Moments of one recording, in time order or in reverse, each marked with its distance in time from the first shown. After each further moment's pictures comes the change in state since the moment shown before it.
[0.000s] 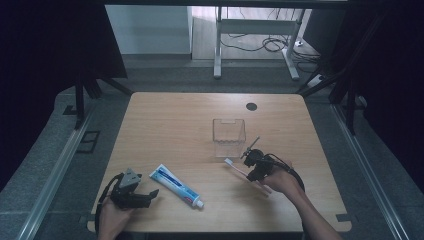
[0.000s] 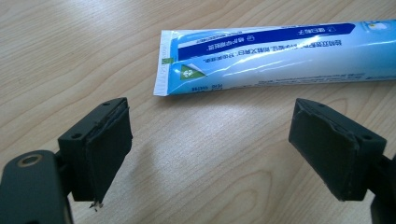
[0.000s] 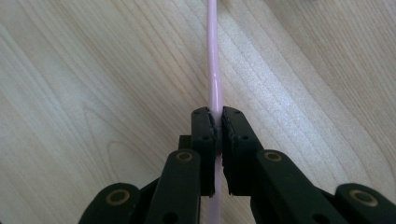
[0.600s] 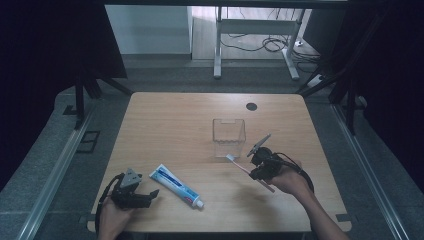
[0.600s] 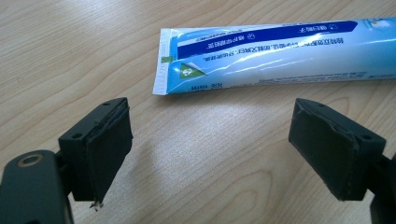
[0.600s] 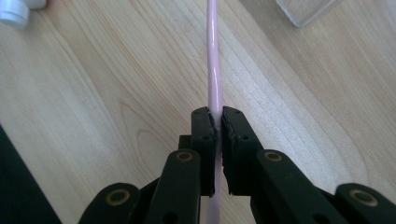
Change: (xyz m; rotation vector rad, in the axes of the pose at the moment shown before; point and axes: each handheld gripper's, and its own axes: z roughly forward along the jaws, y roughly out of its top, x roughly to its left) left arm -0.001 0.000 0.001 0.009 0.008 0.005; right arm 0.005 -0.011 -0.039 -0.113 0.022 -0.026
